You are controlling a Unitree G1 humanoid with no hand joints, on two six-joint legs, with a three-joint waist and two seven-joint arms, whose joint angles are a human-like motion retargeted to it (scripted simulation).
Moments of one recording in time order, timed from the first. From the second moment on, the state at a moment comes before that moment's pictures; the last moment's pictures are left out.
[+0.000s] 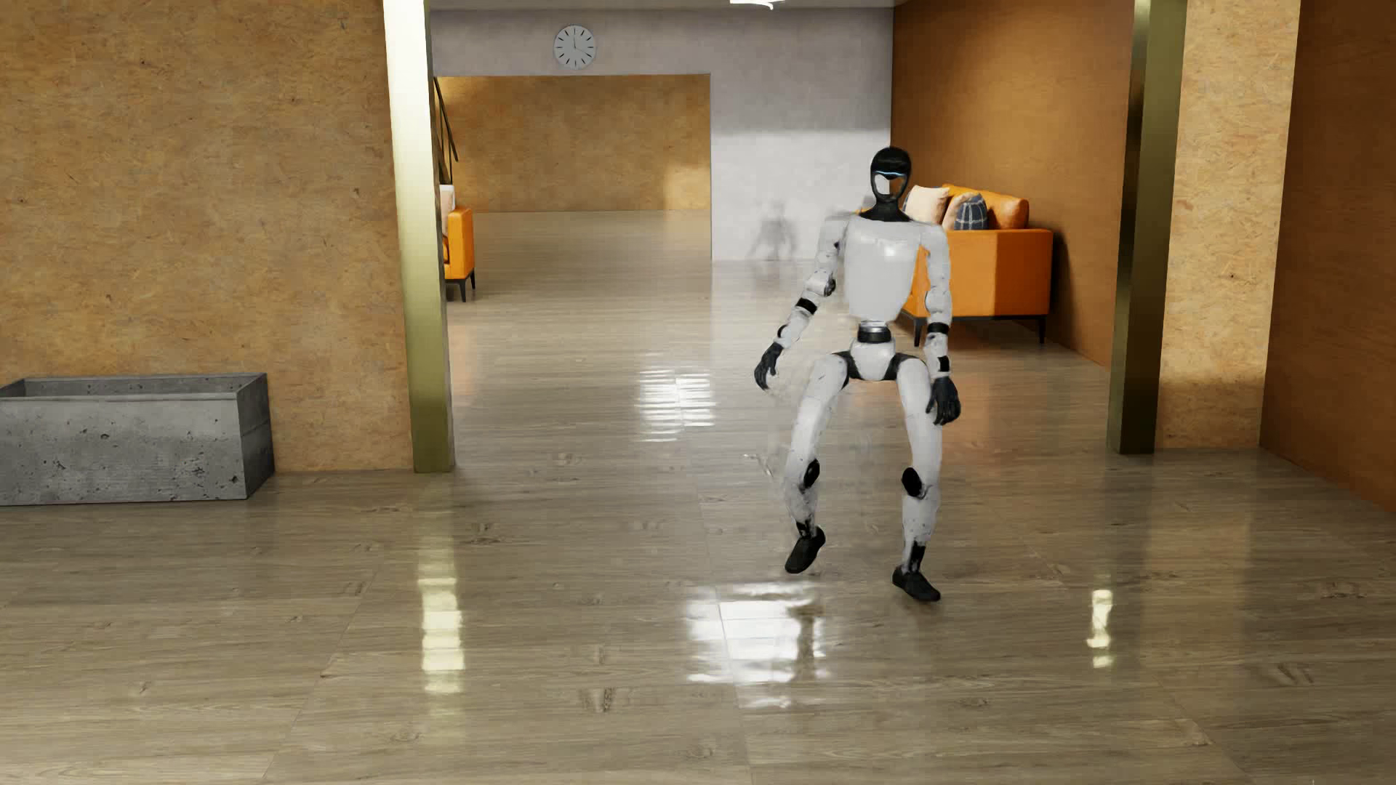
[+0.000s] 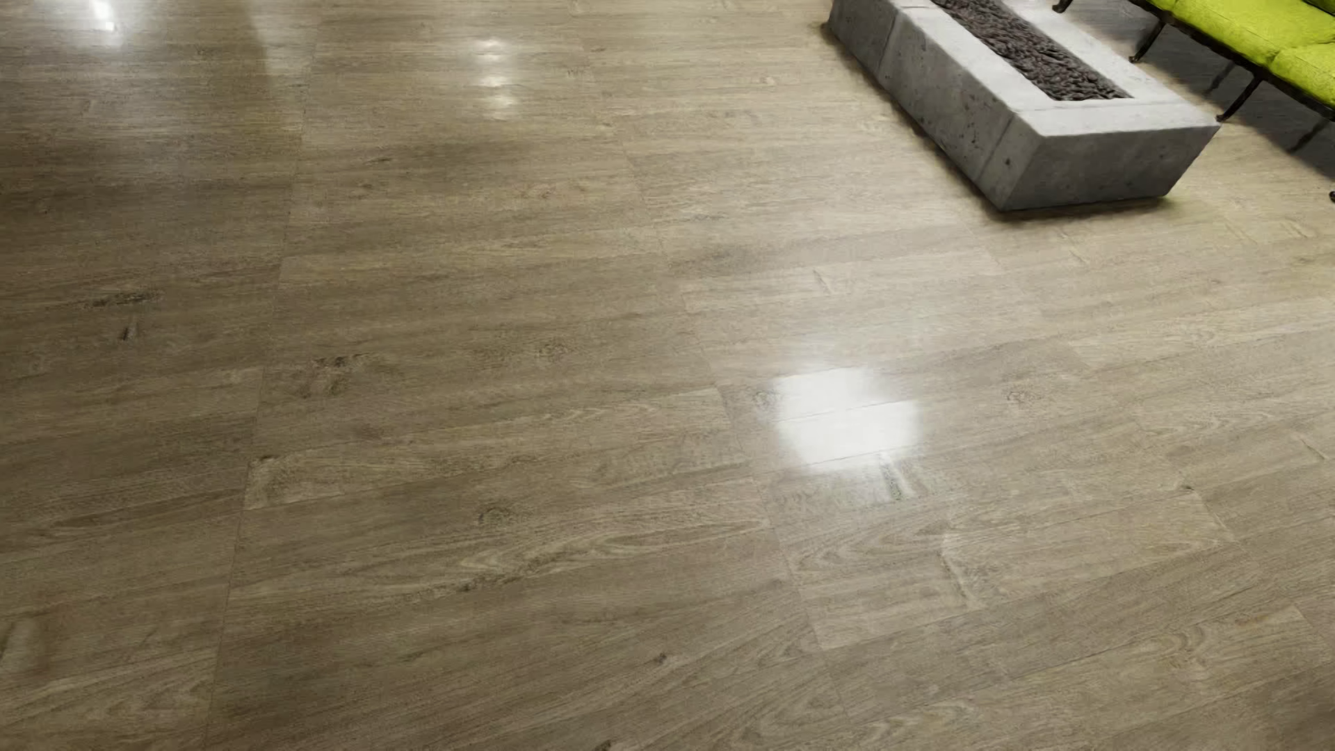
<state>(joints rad) -0.27 -0.53 0.01 0.25 -0.30 -0.11 0.57 -0.13 0.00 0.49 1.09 0.05 0.31 -0.23 -0.28 0.22 -0.12 0.03 0.20 -0.35 -0.26 0.96 0.59 0.60 -0.68 0.37 0.22 0.05 -0.05</state>
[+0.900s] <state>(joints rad) -0.31 -0.22 -0.02 0.27 -0.10 0.05 0.10 -0.28 0.00 0.41 0.35 0.25 0.23 -0.21 -0.30 0.12 -0.06 -0.14 0.06 -0.24 -0.31 0.95 0.69 0.51 -0.65 0.43 0.20 -0.05 -0.10</state>
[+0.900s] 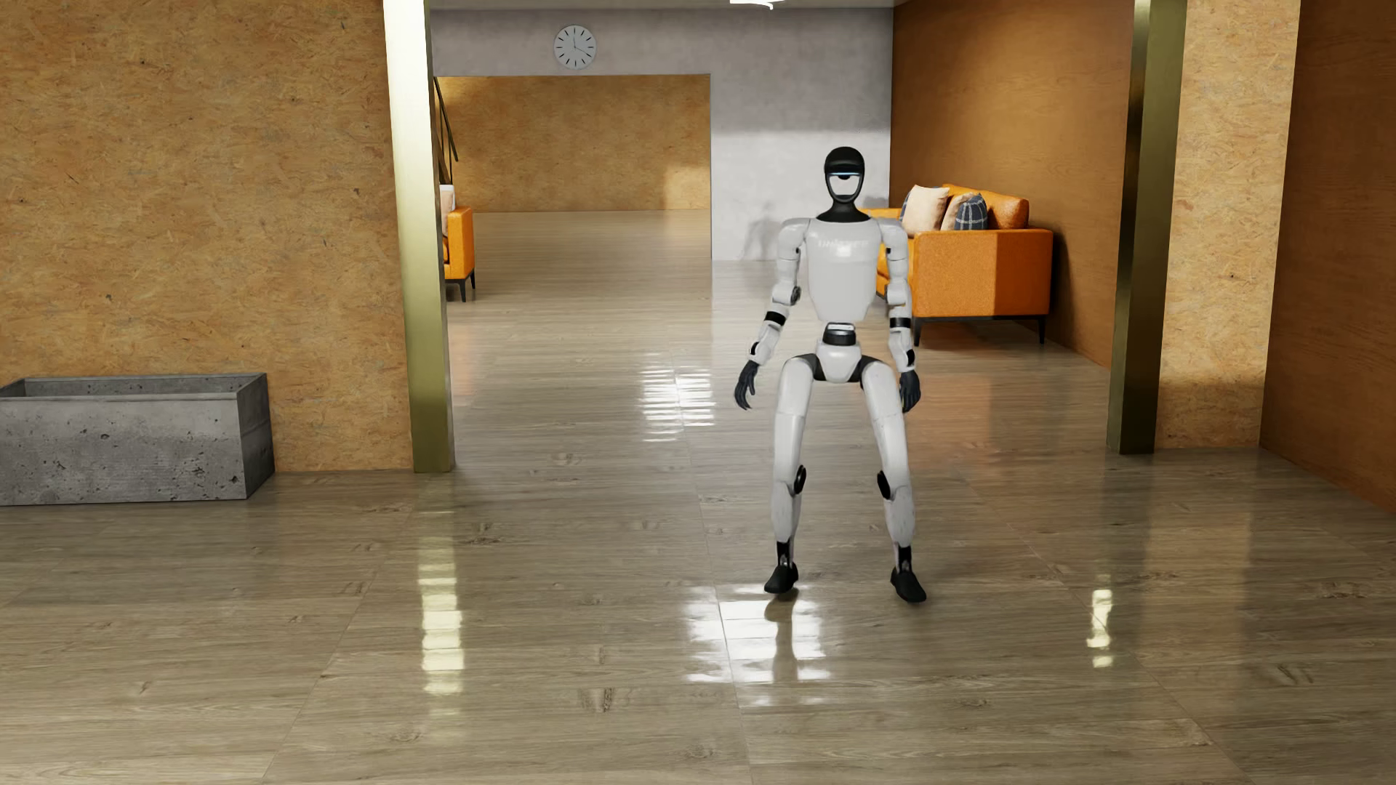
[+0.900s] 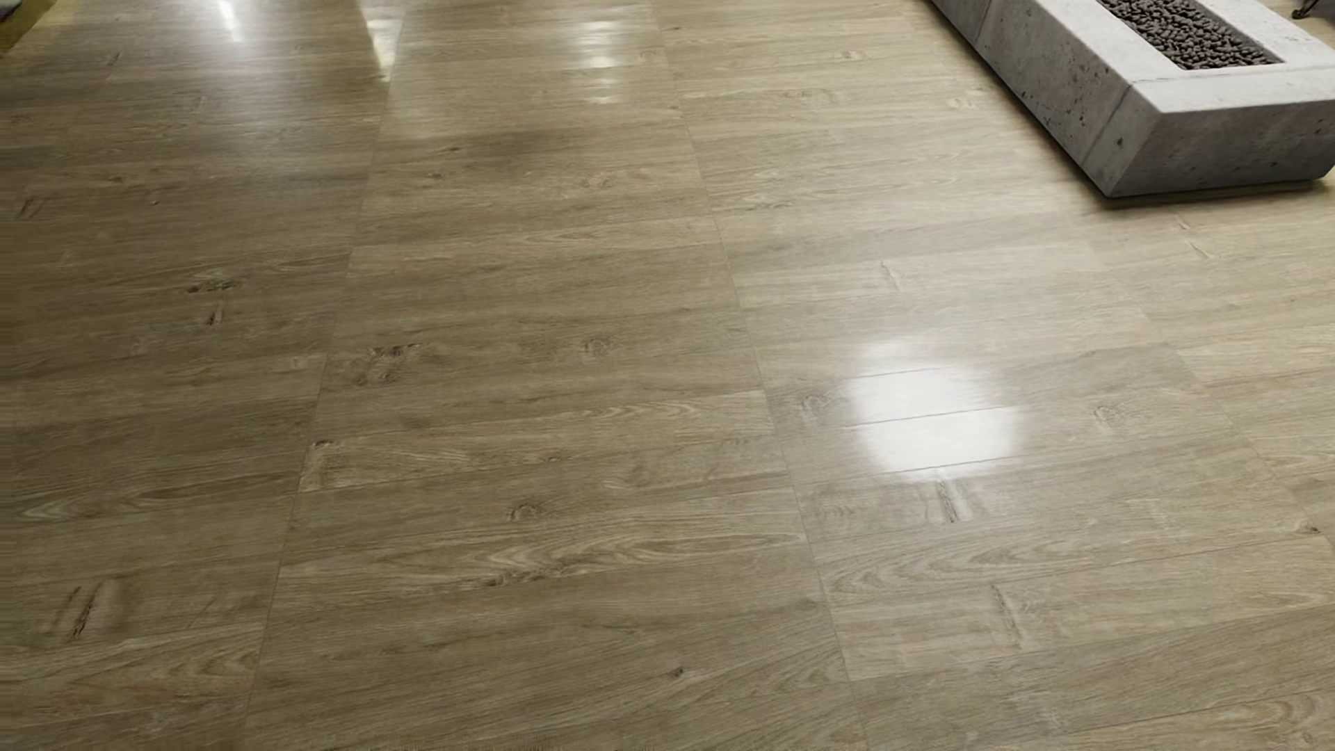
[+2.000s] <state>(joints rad) -0.18 -0.01 -0.01 0.53 -0.40 -0.11 1.12 -0.80 -0.01 0.38 0.41 0.10 0.22 0.00 -0.36 0.27 -0.09 0.03 0.19 -0.14 -0.19 0.74 0.72 0.49 -0.78 0.34 0.21 0.15 0.13</state>
